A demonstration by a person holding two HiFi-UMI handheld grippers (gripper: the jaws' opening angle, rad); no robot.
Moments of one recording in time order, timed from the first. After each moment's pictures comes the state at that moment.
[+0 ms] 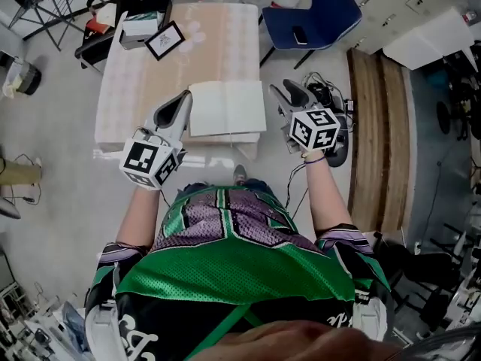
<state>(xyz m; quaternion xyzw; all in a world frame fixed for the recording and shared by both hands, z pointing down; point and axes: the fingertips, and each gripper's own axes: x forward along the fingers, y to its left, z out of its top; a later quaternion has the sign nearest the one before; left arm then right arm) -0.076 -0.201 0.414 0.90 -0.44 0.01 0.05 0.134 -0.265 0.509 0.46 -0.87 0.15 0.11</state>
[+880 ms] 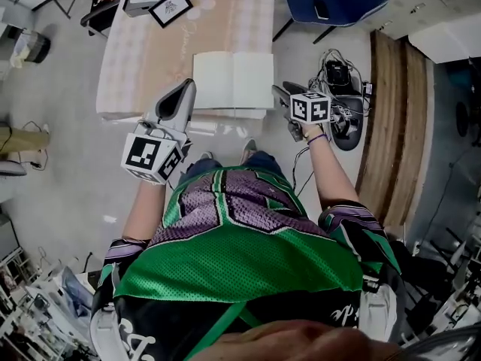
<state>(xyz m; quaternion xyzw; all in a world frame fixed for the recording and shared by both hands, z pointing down) -0.054 -0.184 0.448 0.87 -0.49 0.03 0.09 0.160 -0.250 0.709 0.38 -0.83 0.34 0.23</state>
